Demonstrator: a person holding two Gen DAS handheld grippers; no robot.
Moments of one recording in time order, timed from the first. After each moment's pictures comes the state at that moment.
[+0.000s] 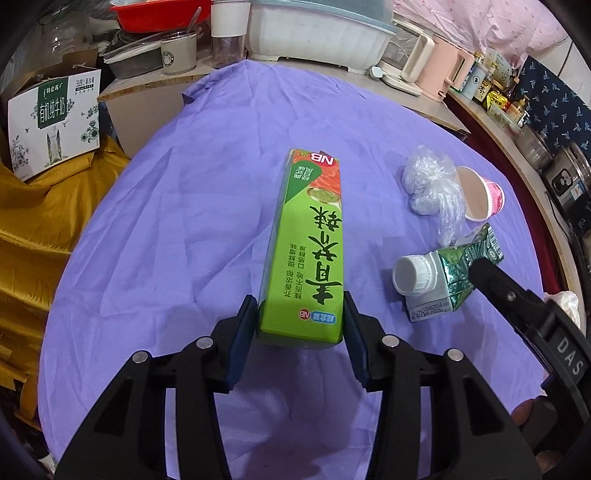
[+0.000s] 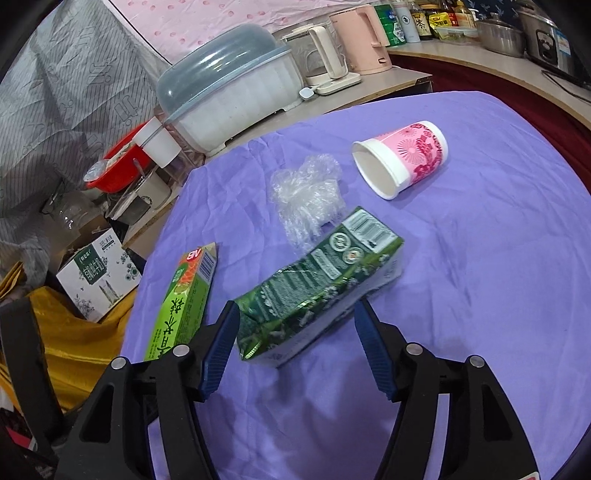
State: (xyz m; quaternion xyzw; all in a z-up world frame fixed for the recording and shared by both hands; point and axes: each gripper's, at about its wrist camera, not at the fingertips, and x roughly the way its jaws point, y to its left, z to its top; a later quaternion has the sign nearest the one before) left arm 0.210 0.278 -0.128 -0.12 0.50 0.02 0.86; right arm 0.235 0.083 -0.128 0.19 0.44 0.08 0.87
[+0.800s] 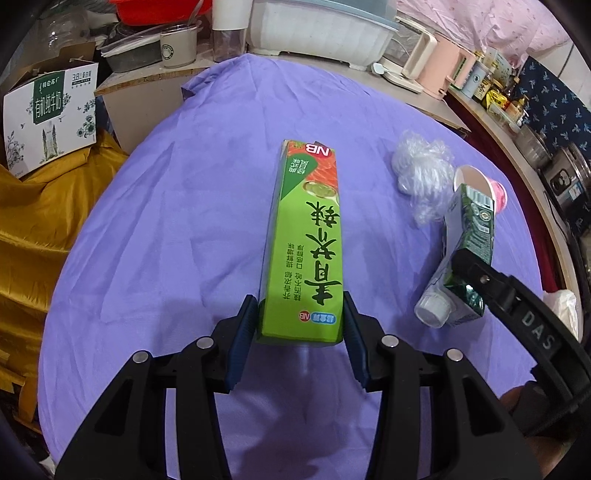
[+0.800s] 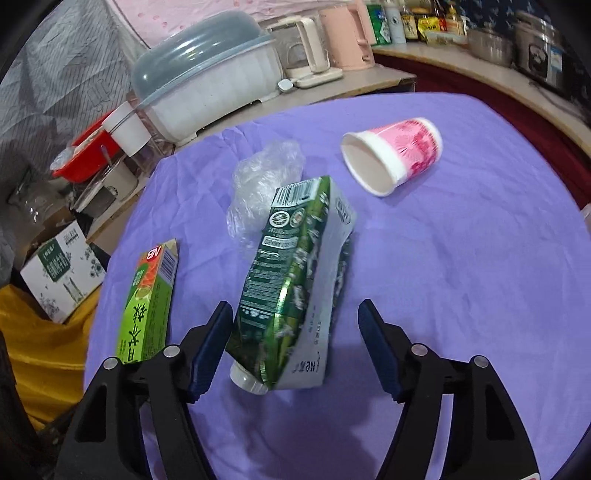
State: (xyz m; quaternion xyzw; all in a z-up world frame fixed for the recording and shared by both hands) left arm 0.212 0.286 -0.134 -0.12 0.51 0.01 0.85; right arm 0.243 0.100 -0.135 0.14 0.46 0.02 0.88
